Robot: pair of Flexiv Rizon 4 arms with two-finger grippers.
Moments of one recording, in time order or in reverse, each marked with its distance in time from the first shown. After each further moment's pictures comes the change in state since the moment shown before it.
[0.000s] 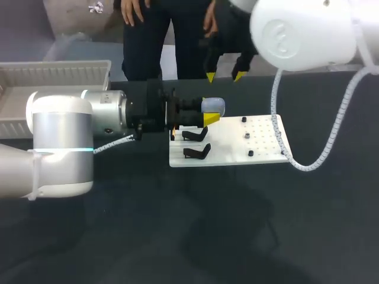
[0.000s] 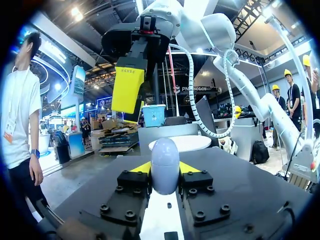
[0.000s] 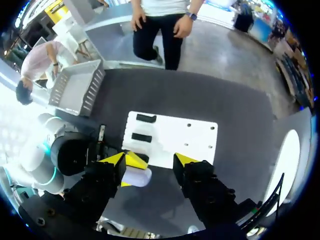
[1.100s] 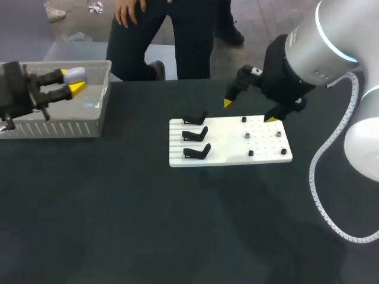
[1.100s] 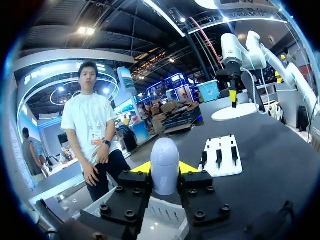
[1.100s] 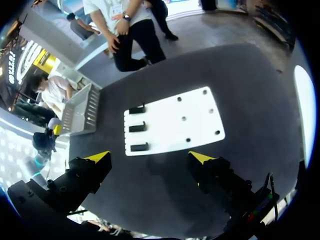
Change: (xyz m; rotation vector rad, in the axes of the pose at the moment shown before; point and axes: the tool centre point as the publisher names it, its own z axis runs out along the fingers) left arm -0.010 0.086 -0.307 -0.538 0.236 0.184; right arm 0.077 -0.027 0.012 -0.156 -0.173 0.341
